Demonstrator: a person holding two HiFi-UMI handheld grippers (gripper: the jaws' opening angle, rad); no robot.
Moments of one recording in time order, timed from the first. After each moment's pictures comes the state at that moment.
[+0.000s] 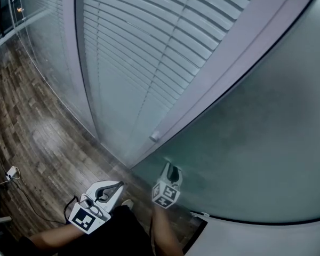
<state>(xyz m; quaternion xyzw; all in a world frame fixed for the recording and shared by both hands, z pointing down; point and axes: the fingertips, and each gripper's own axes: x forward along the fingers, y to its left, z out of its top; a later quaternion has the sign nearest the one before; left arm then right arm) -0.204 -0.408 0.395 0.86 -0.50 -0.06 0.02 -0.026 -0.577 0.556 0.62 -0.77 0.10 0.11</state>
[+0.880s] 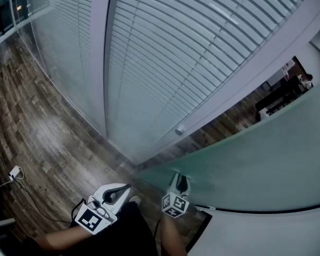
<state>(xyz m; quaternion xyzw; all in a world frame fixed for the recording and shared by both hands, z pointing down) -0.248 -0.347 0.403 0.87 -0.48 -0.10 0.07 -0.031 -0.482 0.546 0.64 -0.76 0.09 0.10</state>
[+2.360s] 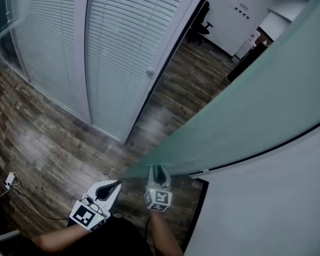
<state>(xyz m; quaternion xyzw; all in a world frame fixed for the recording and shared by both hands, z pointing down) -0.195 -0.152 0.461 0.91 -0.40 -0.11 0.09 -0.042 -0.257 0.588 0.60 -0.79 0.07 0.08</state>
